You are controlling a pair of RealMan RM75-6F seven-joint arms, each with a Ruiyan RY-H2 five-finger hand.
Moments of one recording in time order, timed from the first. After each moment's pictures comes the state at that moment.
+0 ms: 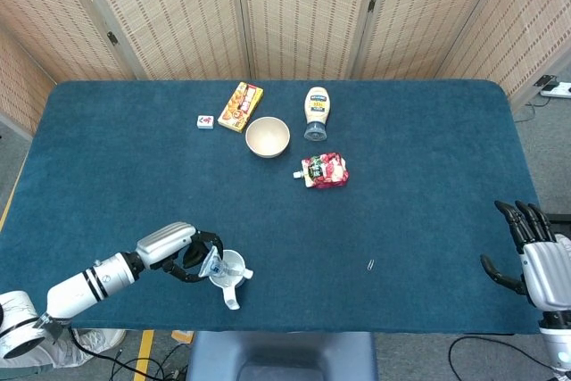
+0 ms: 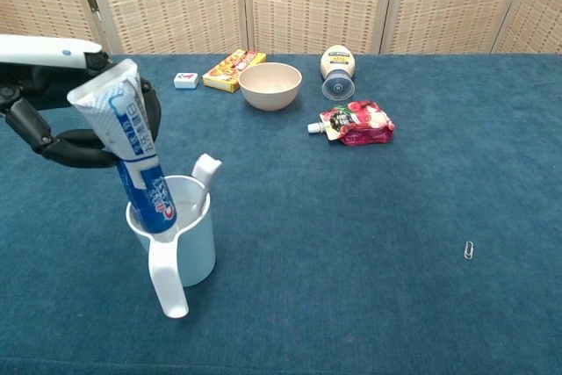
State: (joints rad) left arm -0.84 -1.07 0.11 -1.65 1.79 0.97 -0.89; right arm 0.05 -1.09 0.06 -1.61 -1.57 1.56 0.19
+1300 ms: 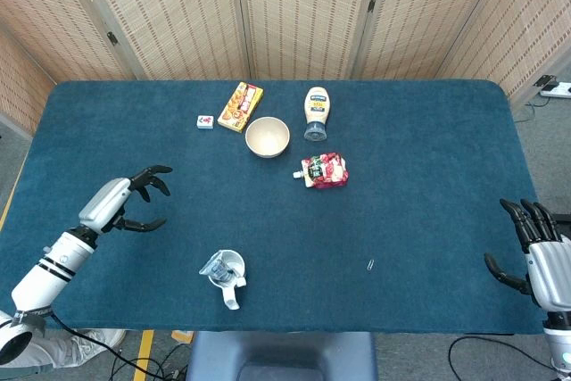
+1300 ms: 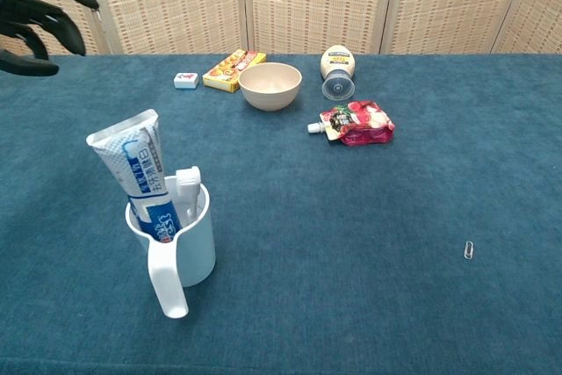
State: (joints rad) left arm -0.67 -1.06 0.00 -1.59 1.40 1.12 -0.65; right arm 0.05 -1.08 0.07 -1.61 -1.57 1.57 0.21
